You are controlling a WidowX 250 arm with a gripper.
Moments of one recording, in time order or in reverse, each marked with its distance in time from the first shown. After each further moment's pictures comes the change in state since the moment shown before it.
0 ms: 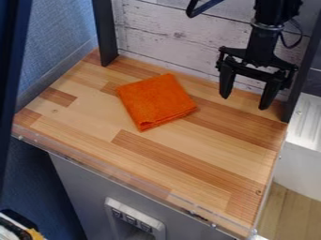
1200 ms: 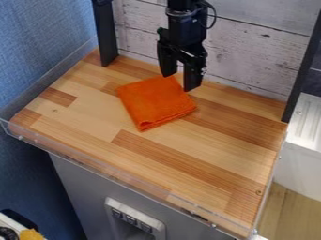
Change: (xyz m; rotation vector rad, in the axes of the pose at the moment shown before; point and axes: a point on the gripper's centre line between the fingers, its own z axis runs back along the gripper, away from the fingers) arm -0.009 0.103 0.005 -0.026 -0.174 -0.458
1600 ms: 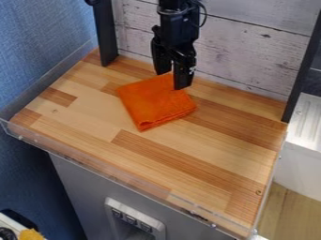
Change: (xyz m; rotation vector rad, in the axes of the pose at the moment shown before) arm -0.008 0.008 0.000 -0.004 0.016 -0.085
